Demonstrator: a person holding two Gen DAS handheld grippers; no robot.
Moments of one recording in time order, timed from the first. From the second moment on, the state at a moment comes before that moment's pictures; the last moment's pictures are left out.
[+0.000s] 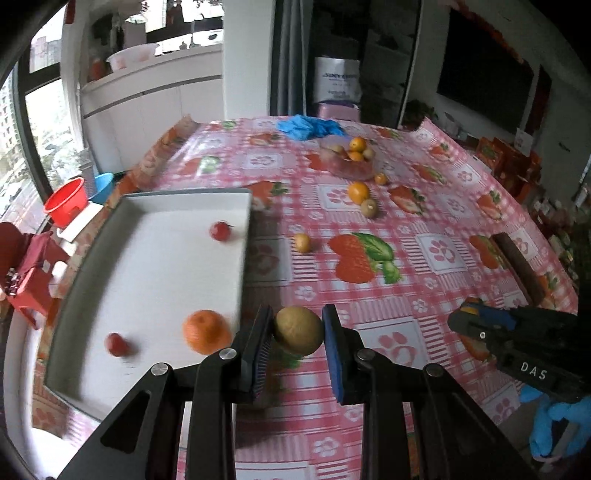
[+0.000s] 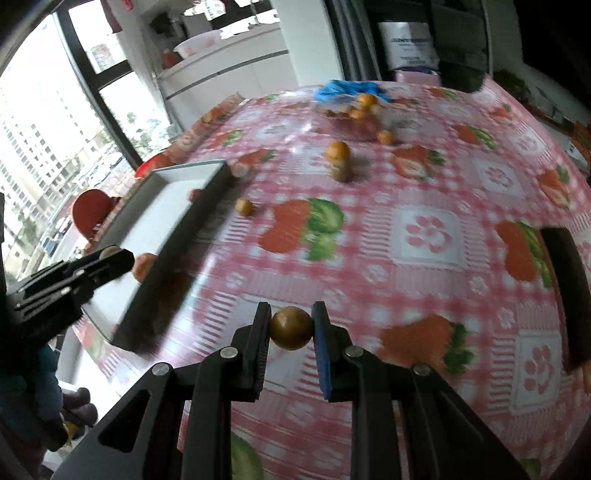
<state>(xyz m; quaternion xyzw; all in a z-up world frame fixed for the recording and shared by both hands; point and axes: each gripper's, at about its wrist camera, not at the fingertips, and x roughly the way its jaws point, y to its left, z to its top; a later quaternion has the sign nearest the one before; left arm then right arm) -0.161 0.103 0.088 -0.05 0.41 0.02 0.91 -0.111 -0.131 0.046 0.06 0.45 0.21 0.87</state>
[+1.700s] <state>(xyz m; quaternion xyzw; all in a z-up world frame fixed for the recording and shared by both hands) -0.162 0.237 0.054 -0.05 0.39 0.20 0.90 -0.049 0.056 0.061 -0.07 0.46 0.29 0.84</state>
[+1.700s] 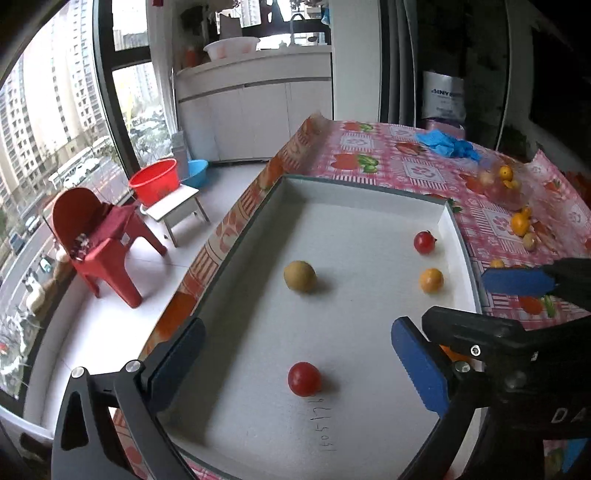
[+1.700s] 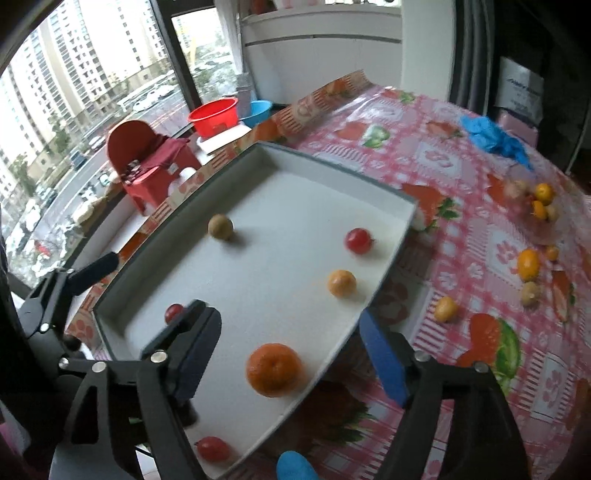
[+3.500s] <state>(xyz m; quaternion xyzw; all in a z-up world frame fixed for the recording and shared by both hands) -0.140 0.092 0.172 -0.17 0.32 0.07 0.93 -0.145 -0.059 0.060 -0.15 0.41 0.22 0.87</state>
